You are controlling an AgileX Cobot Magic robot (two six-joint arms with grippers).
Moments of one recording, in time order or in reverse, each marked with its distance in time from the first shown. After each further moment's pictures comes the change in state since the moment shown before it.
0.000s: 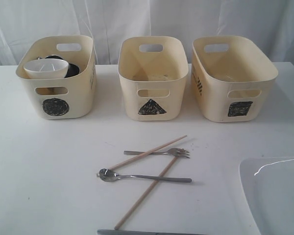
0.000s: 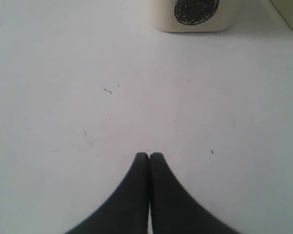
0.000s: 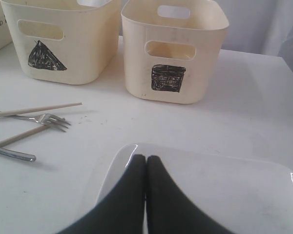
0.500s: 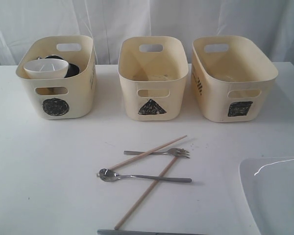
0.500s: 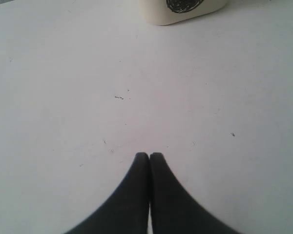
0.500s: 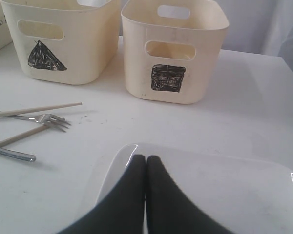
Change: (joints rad) left arm 0.000 0.000 0.000 0.035 -0.002 0.204; right arm 0.000 0.000 0.000 0.000 0.000 0.000
